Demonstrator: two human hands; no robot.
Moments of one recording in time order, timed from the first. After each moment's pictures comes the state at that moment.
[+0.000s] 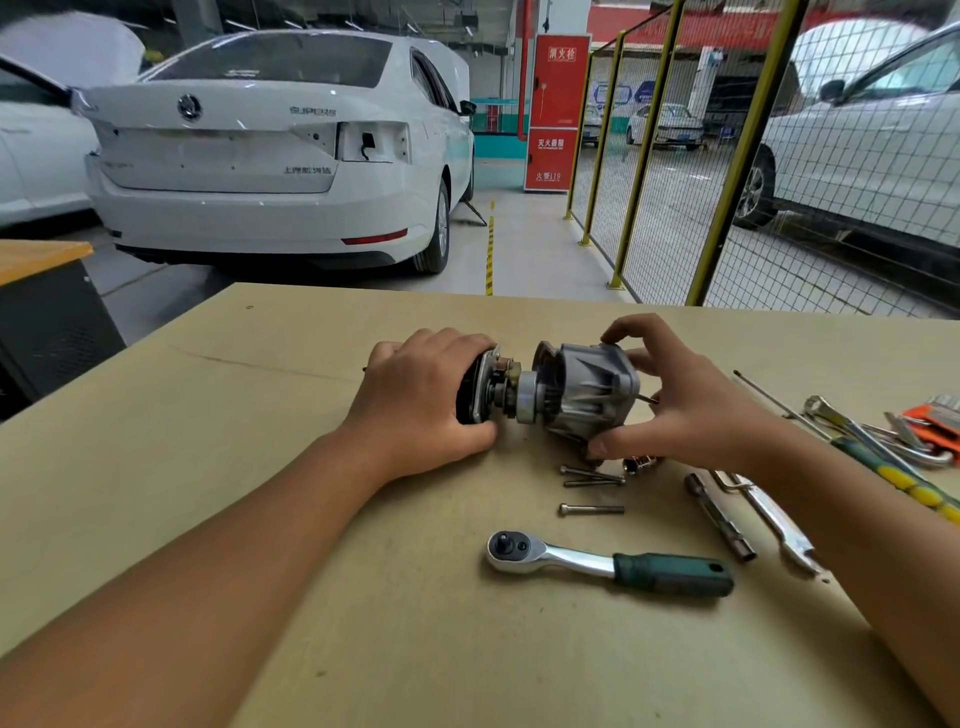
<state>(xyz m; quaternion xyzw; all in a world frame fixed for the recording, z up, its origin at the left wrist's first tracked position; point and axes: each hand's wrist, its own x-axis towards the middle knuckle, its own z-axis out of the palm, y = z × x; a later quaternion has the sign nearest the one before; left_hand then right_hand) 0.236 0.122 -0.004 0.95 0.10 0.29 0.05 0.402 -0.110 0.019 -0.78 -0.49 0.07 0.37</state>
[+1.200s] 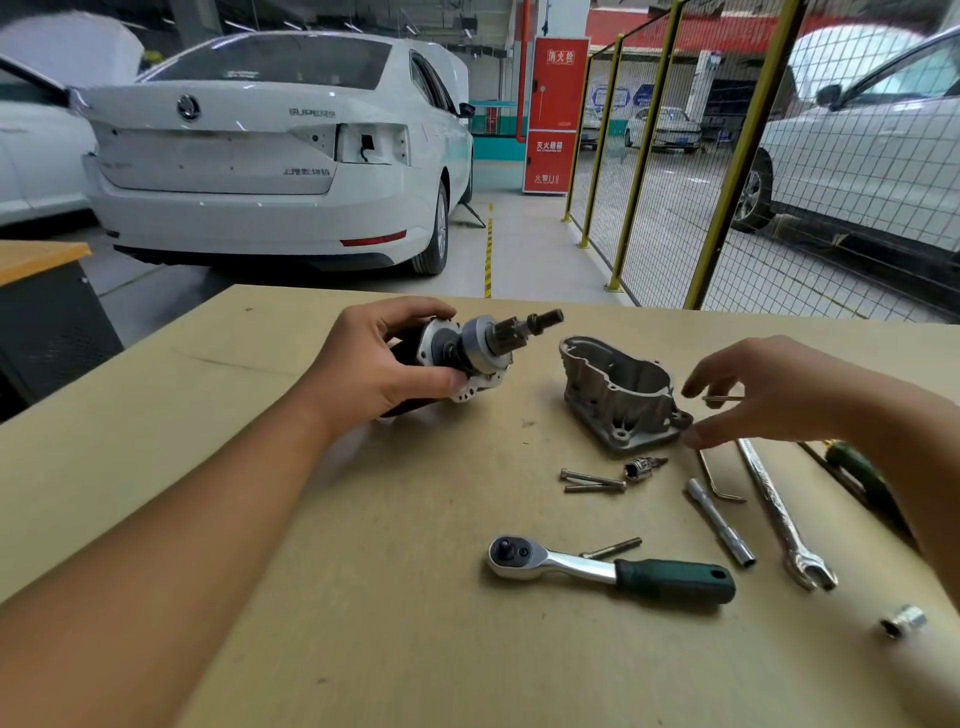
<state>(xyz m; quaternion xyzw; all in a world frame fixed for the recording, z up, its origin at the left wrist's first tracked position) 0.224 0.162 0.020 0.82 0.06 0.32 0.47 0.459 -0.149 0.047 -0.91 -0.41 0.05 0.06</state>
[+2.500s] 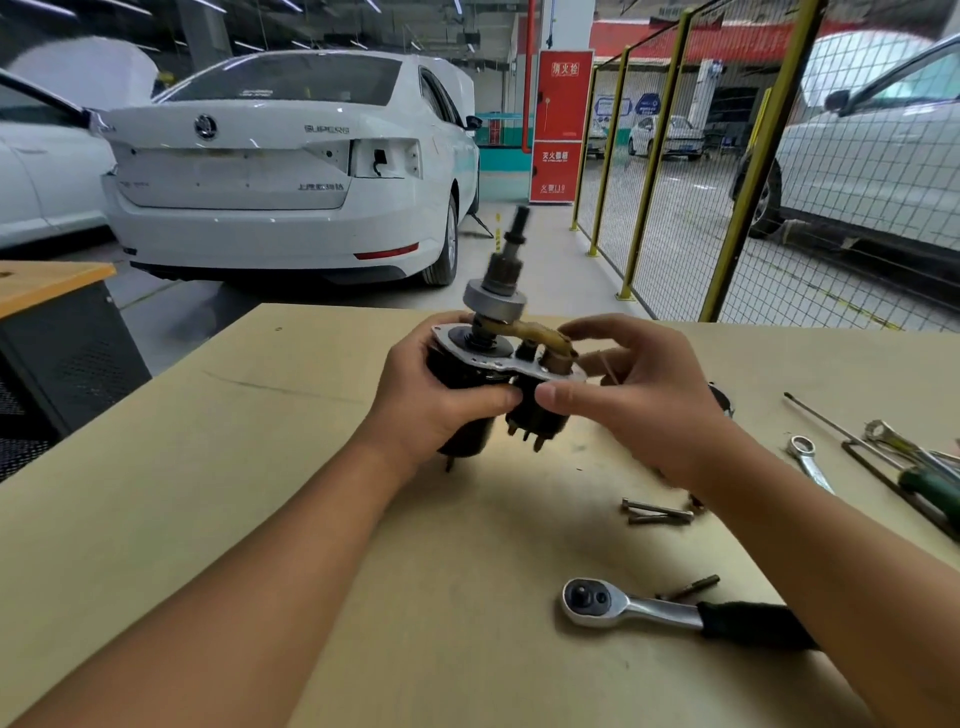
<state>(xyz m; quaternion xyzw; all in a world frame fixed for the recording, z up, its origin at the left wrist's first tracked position) 0.235 0.160 0.003 0.73 0.05 0.37 0.58 0.343 -0.032 0.037 -0.69 -0.44 0.05 0.57</state>
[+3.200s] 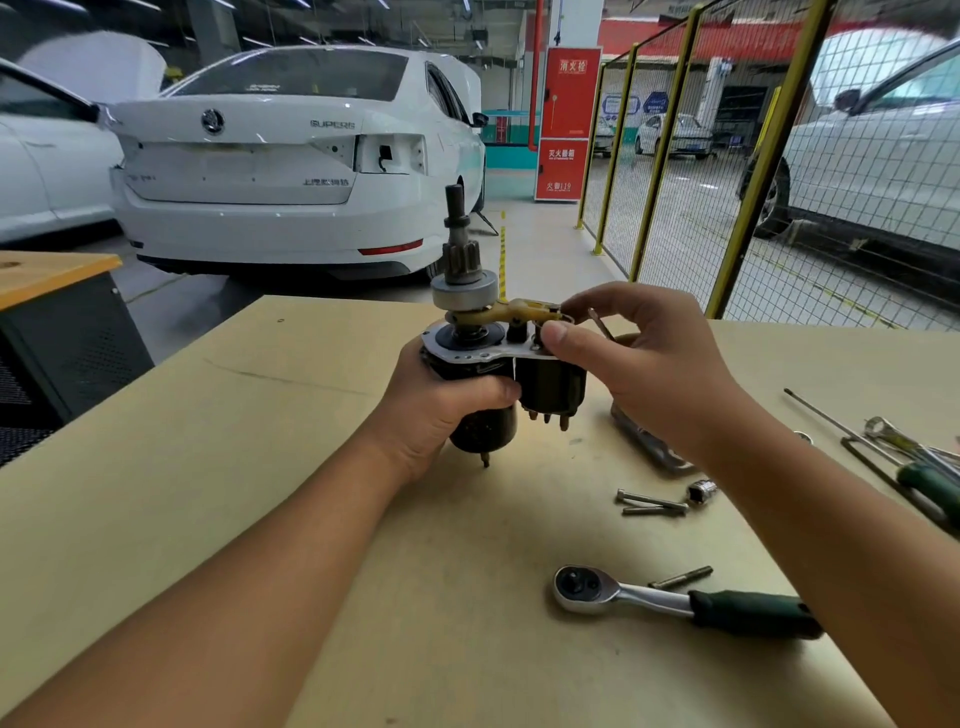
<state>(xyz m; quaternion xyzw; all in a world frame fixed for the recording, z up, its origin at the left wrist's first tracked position) 0.232 0.146 0.005 0.69 0.04 0.31 0.65 0.337 -0.029 0.058 -0.69 -0.46 -0.03 0.56</state>
